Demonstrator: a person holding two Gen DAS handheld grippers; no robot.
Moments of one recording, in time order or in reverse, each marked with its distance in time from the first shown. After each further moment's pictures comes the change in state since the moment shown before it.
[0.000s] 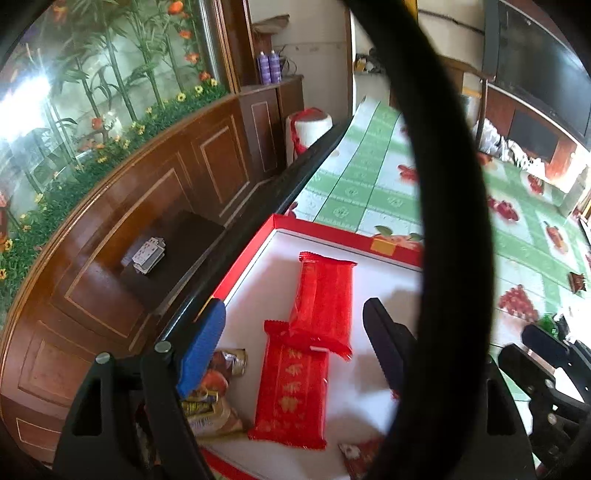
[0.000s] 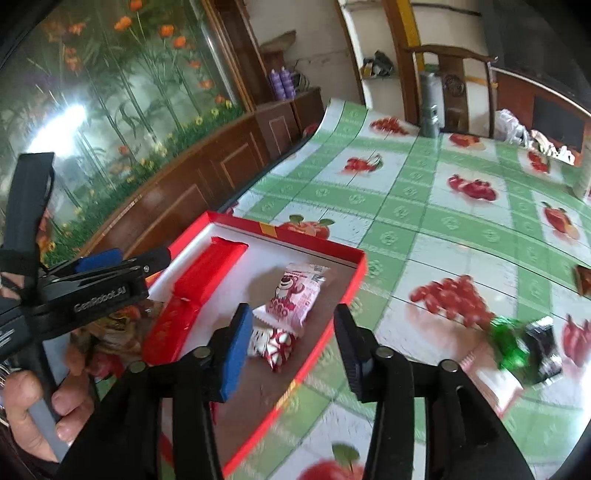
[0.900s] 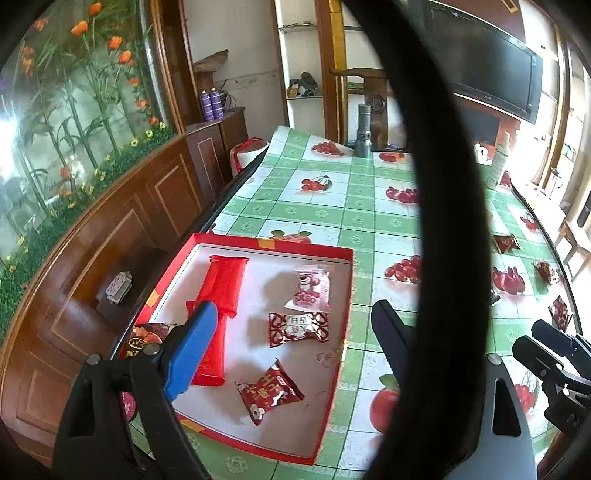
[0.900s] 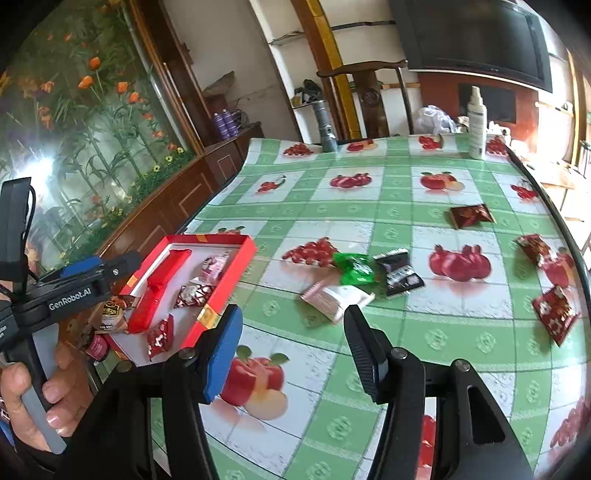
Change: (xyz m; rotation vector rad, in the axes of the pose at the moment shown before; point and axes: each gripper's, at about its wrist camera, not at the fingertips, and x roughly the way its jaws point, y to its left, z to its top) left arm -0.090 -0.088 -0.040 0.149 -0.102 -0.129; right arm -0.123 -0.078 -0.071 0.161 -0.120 -0.126
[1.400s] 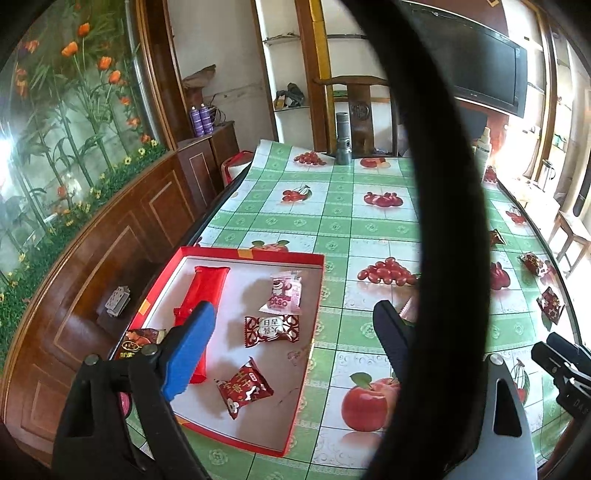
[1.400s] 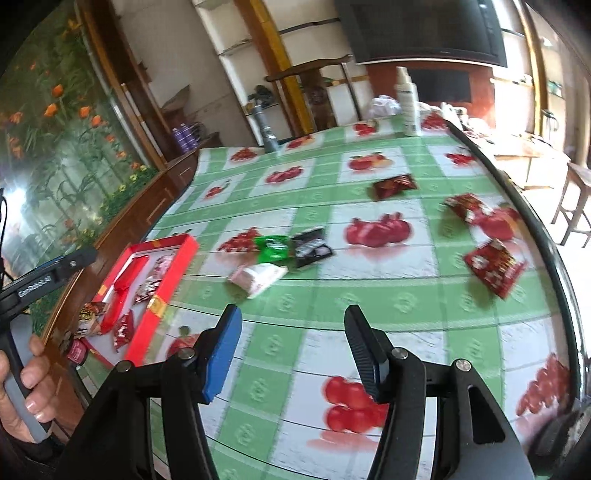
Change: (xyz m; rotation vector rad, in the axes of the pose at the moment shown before) left arm -0.021 -0.035 -0.003 0.047 -0.045 0.000; right arm -0.038 -0.069 -0.032 0.124 -0.021 -0.104
